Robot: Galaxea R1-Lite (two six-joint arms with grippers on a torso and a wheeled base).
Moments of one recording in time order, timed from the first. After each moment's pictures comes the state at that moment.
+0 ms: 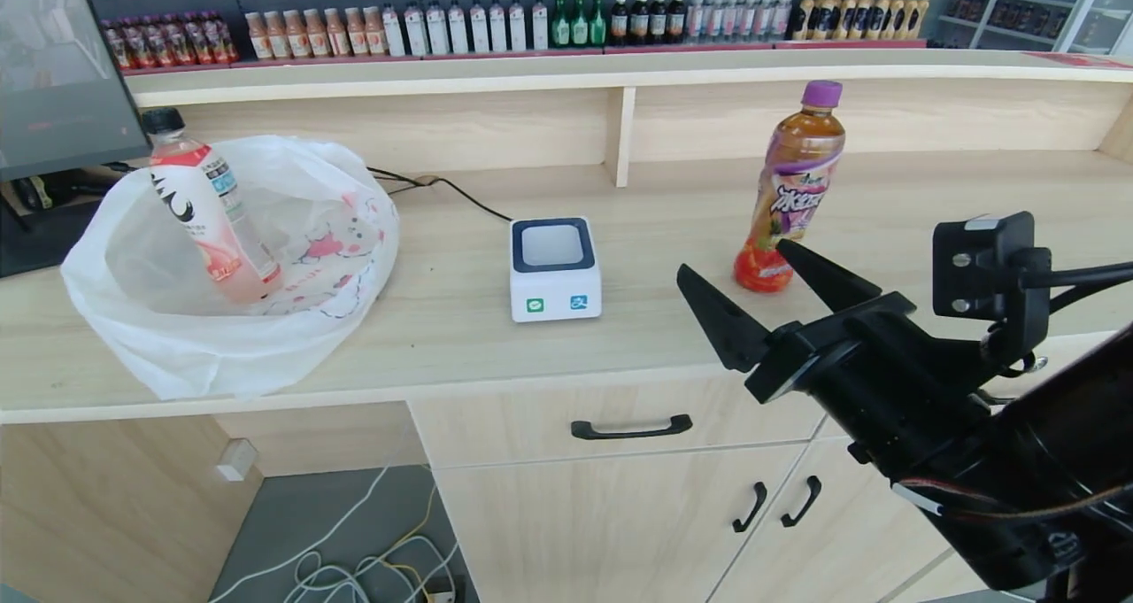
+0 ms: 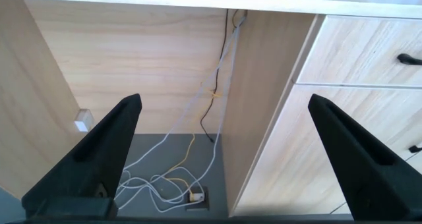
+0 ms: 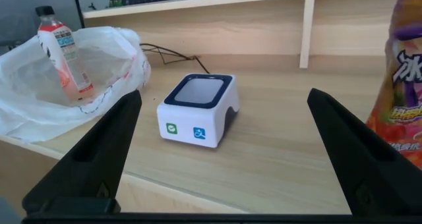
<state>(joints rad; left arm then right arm) 0.00 0.00 0.00 0.00 0.00 0.00 0.75 1.67 -0.46 -1.57 -0.25 -0.05</state>
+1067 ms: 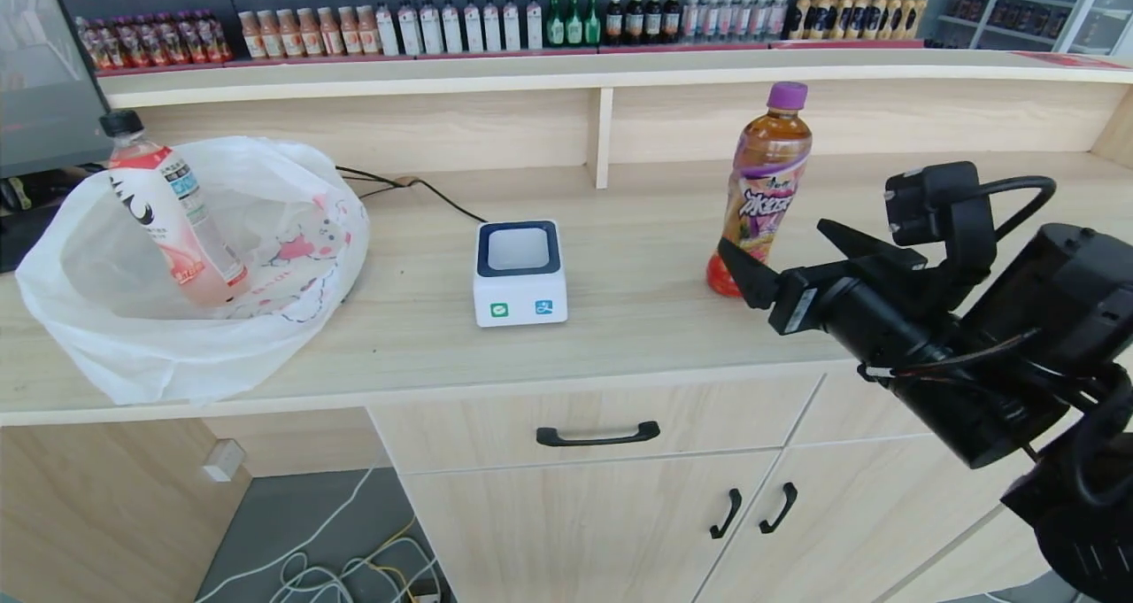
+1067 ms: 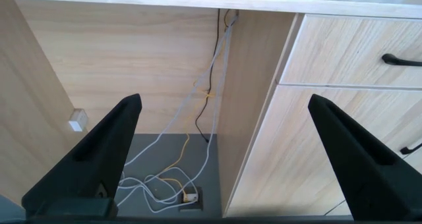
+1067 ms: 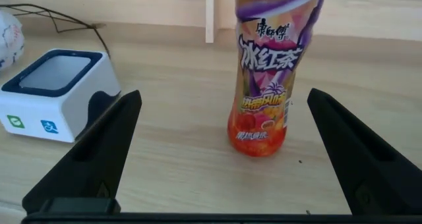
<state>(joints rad) 0.00 0.00 0.00 0.00 0.00 0.00 0.53 1.68 -0.64 -1.26 -0.24 -0.11</state>
